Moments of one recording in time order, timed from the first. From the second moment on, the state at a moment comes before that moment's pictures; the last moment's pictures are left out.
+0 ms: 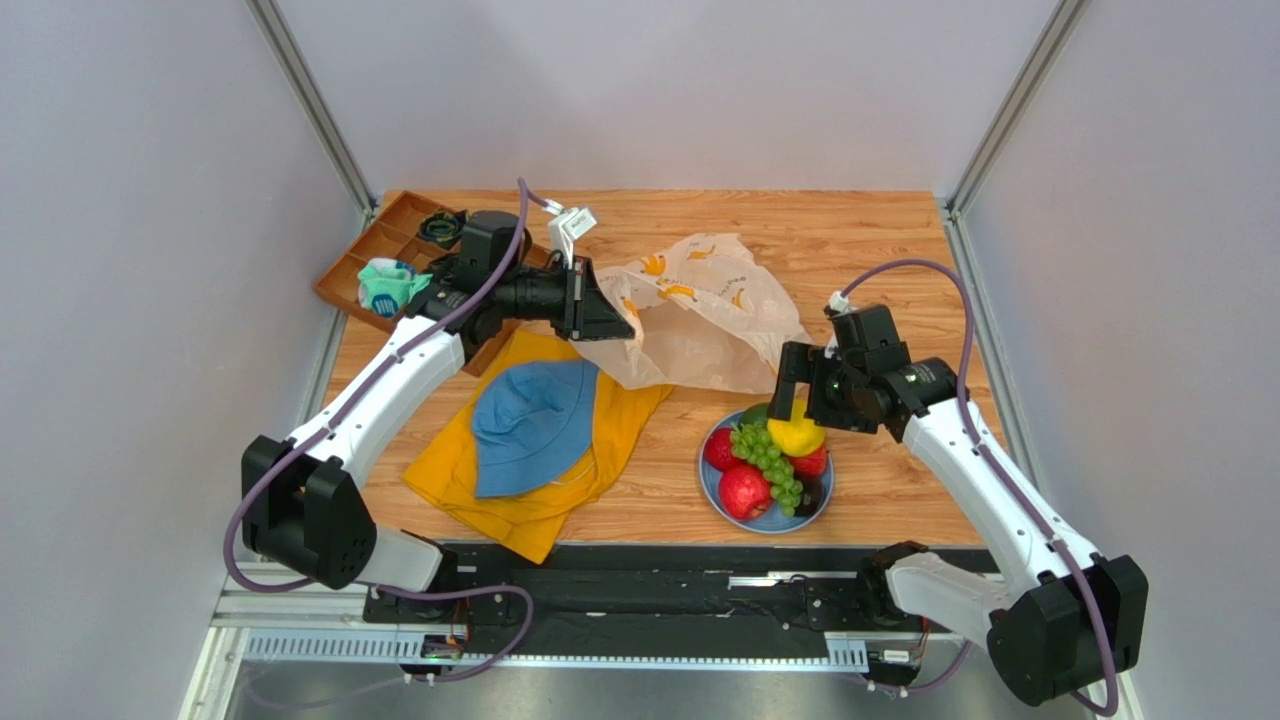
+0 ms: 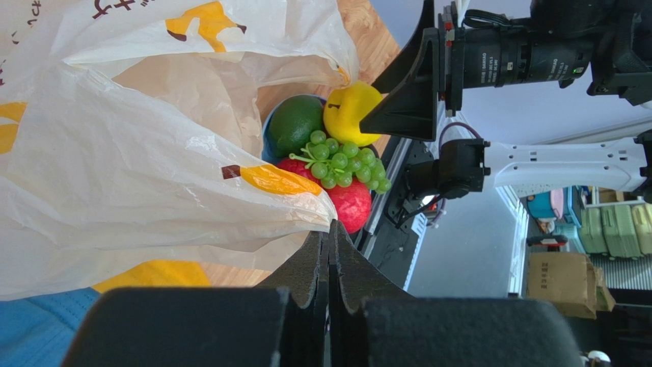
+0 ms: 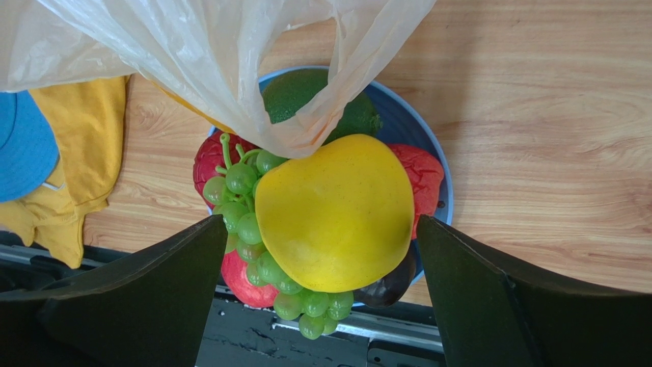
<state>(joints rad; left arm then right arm) -0.39 1.41 1.22 -0.33 0.89 -0.34 0.33 1.08 0.92 -0.83 -0.06 0.44</state>
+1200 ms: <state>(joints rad) -0.39 1.41 1.22 -0.34 0.89 -0.34 0.32 1.12 0.88 -0.79 -0.05 0.45</state>
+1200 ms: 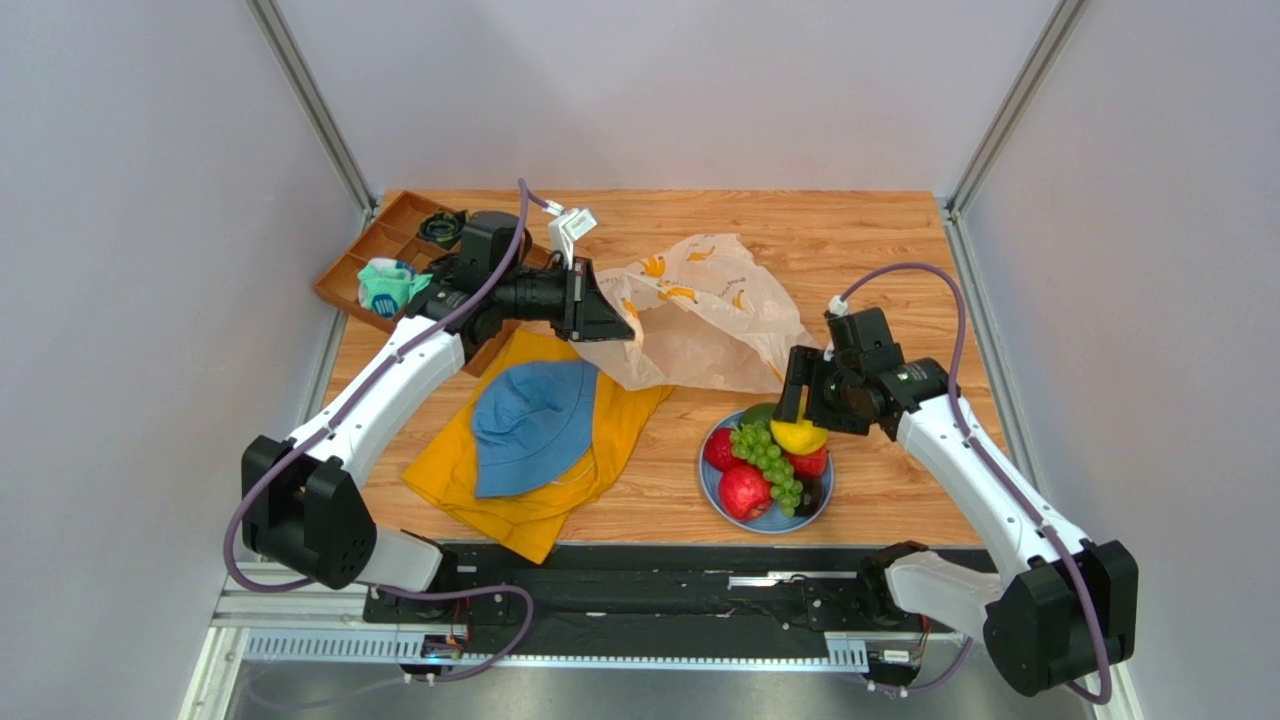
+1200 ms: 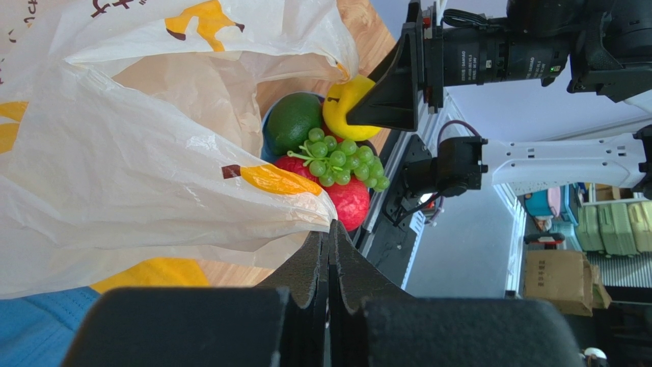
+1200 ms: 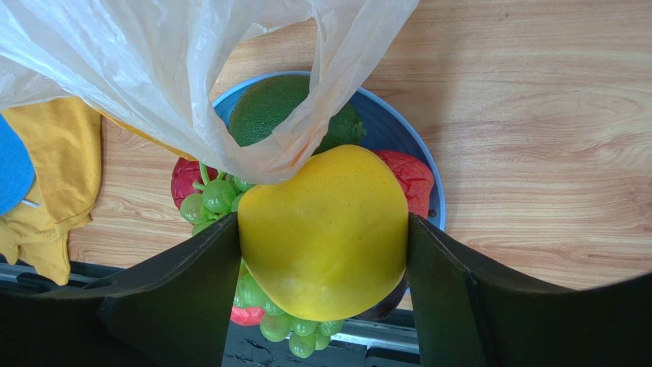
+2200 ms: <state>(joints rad) -0.39 1.41 1.17 -0.22 1.03 -0.42 0.62 1.31 1.10 -0.38 0.11 0.47</state>
